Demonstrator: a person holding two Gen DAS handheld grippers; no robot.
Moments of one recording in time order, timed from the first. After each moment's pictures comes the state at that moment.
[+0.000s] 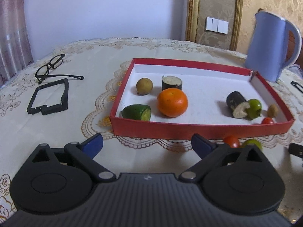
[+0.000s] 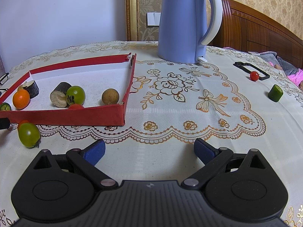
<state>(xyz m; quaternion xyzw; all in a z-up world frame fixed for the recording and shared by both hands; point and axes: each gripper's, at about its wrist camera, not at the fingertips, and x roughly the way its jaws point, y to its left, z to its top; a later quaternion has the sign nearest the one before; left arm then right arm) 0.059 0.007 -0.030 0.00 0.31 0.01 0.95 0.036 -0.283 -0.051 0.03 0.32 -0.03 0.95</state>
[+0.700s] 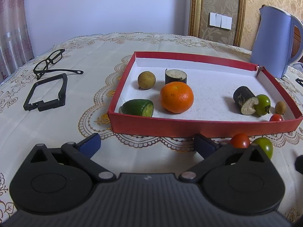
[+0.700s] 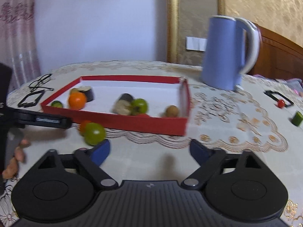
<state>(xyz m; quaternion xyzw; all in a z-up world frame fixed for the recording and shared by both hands) 0.069 0.007 -0.039 -0.01 0.32 0.02 0.95 -0.008 -0.225 -0.031 0.00 0.25 0.08 0.97</state>
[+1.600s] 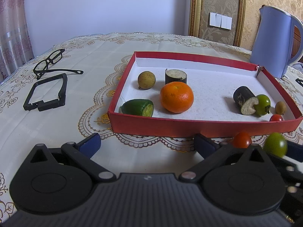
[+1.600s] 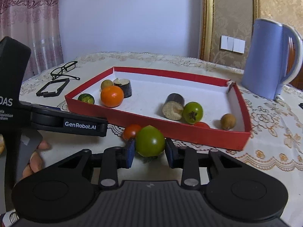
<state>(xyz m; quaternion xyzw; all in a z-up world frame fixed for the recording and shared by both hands) 0.069 0.007 -0.039 -0.01 0.32 0.02 0.95 0.020 -0.169 -0.038 -0.03 0.26 0.14 0.95</state>
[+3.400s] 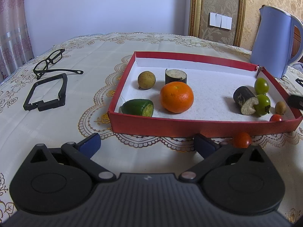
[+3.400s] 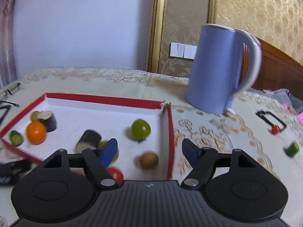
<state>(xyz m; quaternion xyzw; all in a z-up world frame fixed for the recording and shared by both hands) 0.069 0.007 -0.039 -0.01 0.32 0.02 0.95 0.069 -0.234 -0.009 -0.02 0.24 0.01 0.97</state>
